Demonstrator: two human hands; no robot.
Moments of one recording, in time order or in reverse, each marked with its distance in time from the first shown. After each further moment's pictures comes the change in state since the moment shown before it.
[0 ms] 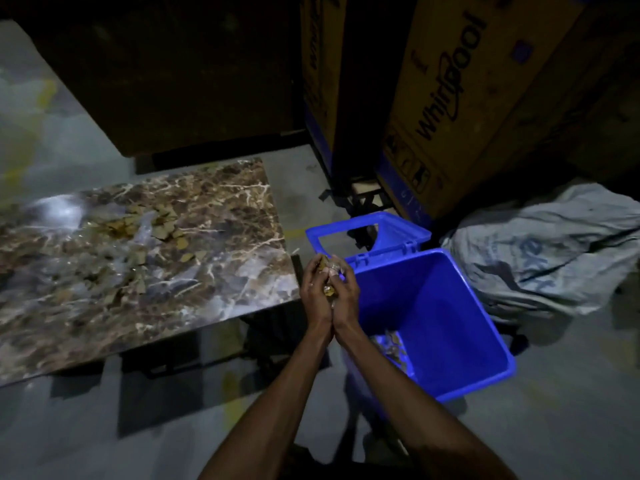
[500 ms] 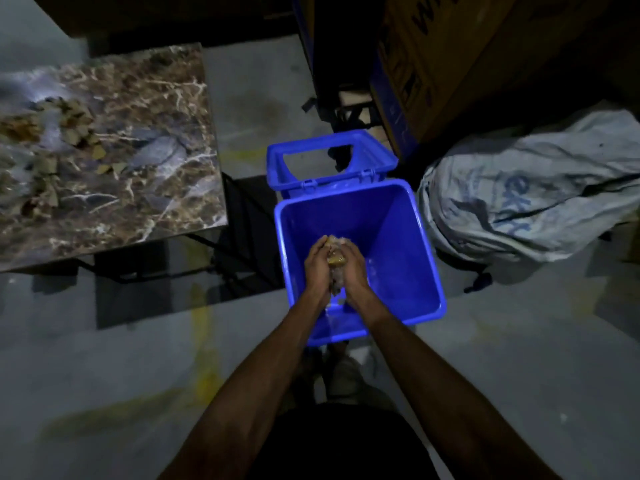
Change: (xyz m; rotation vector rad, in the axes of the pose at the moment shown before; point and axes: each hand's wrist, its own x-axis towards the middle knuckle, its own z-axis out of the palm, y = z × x) left_hand -0.074 -0.166 0.127 -0.006 0.150 -0.451; right_hand 0.049 0.105 -0.227 0.130 0.128 0.426
